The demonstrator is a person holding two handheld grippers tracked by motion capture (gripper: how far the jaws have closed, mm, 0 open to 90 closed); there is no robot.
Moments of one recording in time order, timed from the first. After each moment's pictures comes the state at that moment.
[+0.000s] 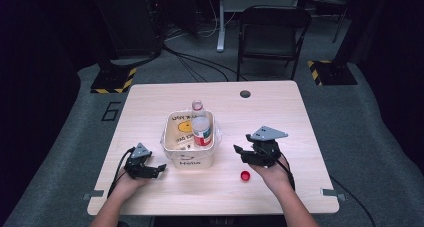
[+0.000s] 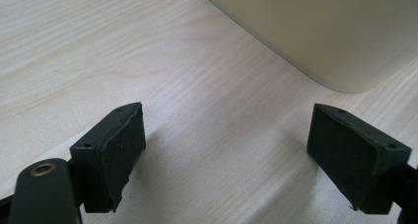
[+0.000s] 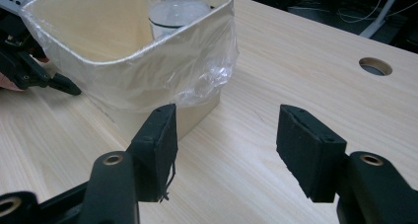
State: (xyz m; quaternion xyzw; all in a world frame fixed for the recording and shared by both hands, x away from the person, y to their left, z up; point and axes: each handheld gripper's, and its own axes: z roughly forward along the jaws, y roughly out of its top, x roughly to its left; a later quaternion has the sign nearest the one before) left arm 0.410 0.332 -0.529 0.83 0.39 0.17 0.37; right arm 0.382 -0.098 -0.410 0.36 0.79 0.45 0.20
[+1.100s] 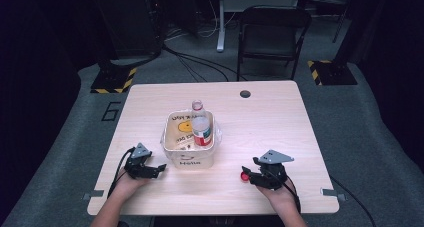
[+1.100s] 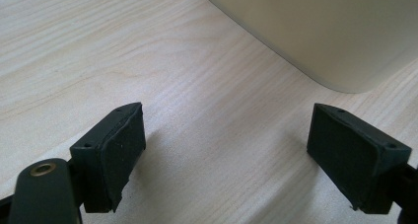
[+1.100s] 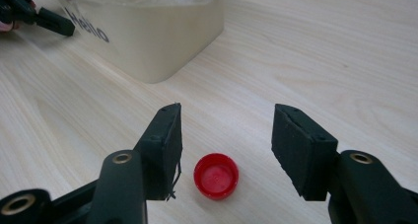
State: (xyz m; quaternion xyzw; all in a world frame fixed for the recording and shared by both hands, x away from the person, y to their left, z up) left arm 0.410 0.333 -0.528 0.83 0.38 0.17 0.36; right arm 0.346 -0.118 -0.470 0.40 0.79 0.43 0.17
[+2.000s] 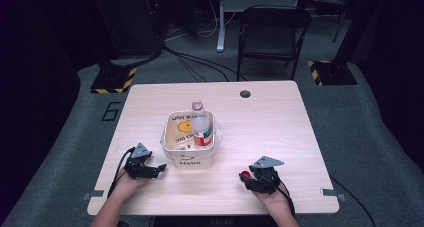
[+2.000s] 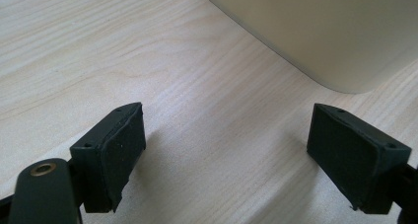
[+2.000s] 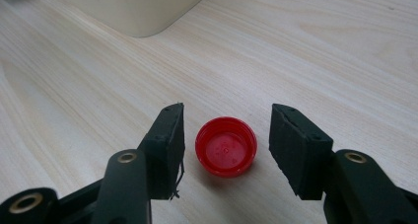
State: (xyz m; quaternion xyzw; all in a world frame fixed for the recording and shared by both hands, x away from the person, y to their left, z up) left arm 0.410 0.333 -0.529 0.83 0.39 0.17 0.36; right arm 0.351 -0.109 -0.510 0.41 0.81 0.39 0.15
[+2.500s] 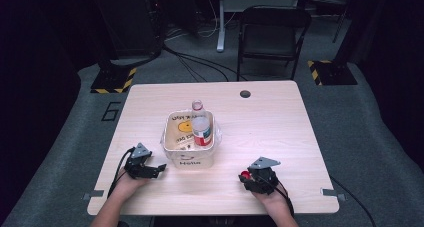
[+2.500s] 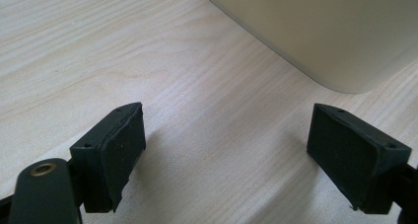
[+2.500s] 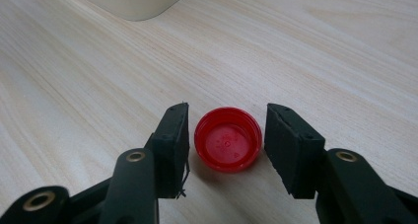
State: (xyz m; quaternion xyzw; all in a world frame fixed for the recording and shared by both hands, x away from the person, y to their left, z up) left arm 0.410 0.332 -0.529 0.83 0.39 0.17 0.36; right arm 0.354 -0.105 -0.517 0.41 0.82 0.38 0.14
